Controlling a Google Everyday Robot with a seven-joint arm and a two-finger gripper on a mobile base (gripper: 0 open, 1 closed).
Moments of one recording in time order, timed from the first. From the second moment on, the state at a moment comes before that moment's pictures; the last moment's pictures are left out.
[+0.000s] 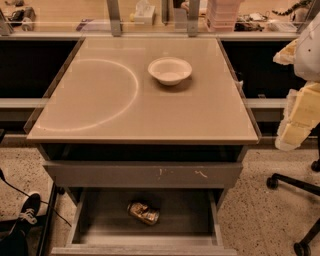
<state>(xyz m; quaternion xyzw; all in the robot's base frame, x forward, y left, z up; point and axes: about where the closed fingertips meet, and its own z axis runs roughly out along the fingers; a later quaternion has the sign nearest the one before) 0.438 -0.217 0.976 -0.60 0.78 -0.03 0.16</state>
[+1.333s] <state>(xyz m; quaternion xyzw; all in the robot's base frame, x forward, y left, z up) 0.381 -0.147 0.862 -0.63 0.71 0.08 0.29</state>
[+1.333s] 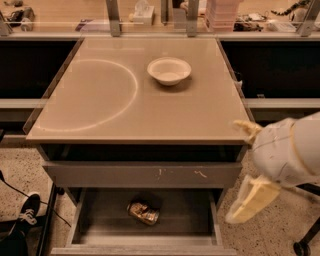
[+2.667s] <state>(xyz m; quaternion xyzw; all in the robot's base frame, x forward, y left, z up) 0.330 0.009 0.682 -0.56 0.69 0.30 0.34</state>
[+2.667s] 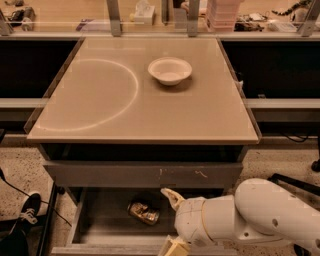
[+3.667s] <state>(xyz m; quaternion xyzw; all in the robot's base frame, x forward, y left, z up) 0.332 0.037 0.526 -0.51 0.73 0.31 0.33</state>
